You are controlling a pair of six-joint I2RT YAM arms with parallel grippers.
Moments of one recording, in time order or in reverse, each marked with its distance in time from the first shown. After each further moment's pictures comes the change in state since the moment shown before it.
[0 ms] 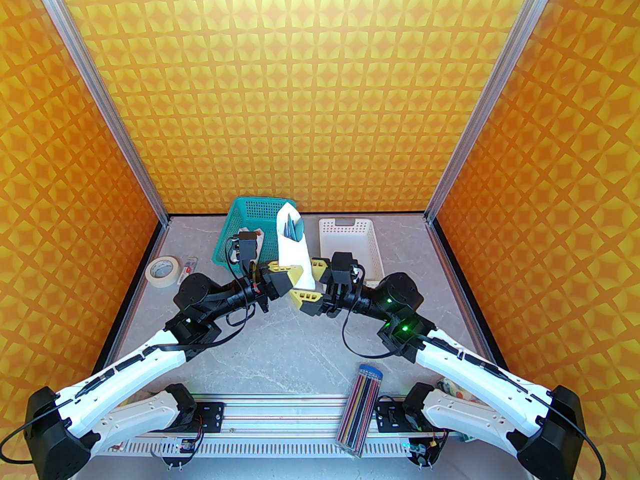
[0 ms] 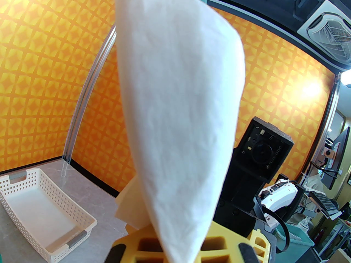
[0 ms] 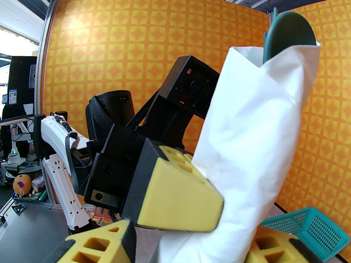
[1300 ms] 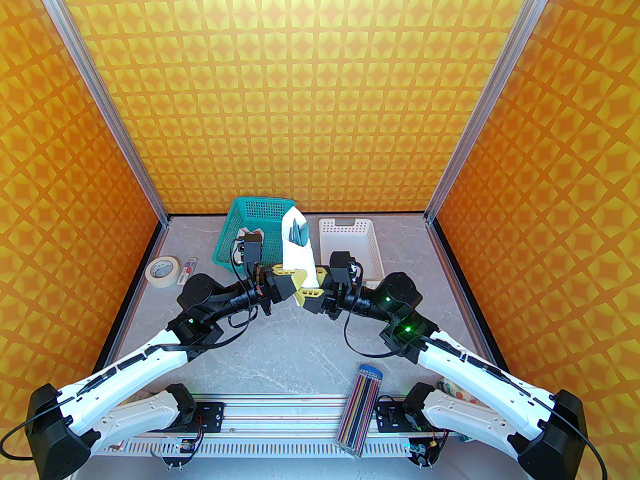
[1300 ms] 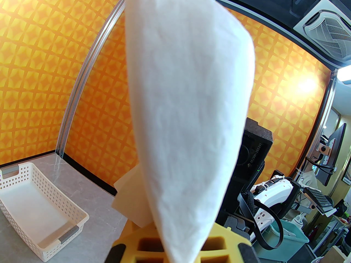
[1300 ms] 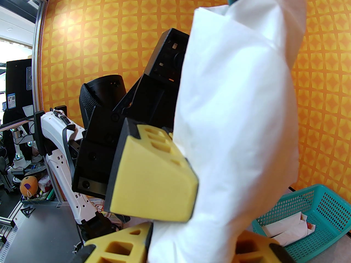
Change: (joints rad) left arm -0.017 0.013 0.002 -0.005 0.011 0.006; right arm -0.020 -0.018 -0.011 -0.091 -0.013 0.062
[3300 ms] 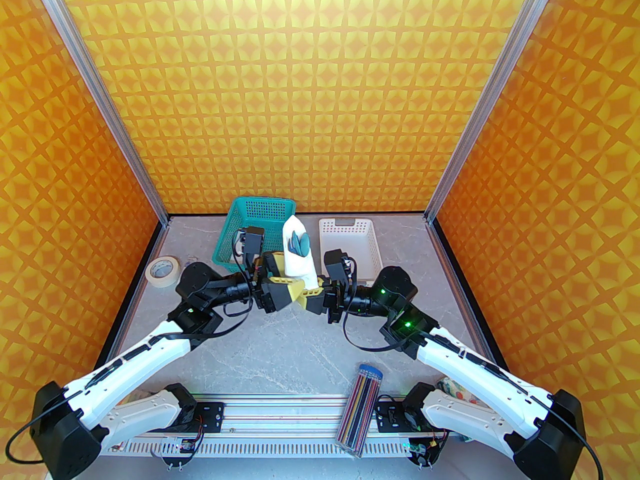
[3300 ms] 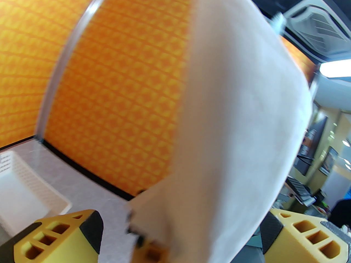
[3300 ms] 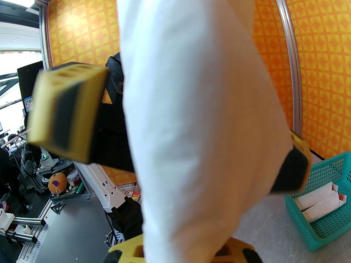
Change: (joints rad) left arm 0.093 0.079 0.052 0.065 0.271 -0.133; right arm -0.050 0.029 0.027 -0.094 -0.155 0.099
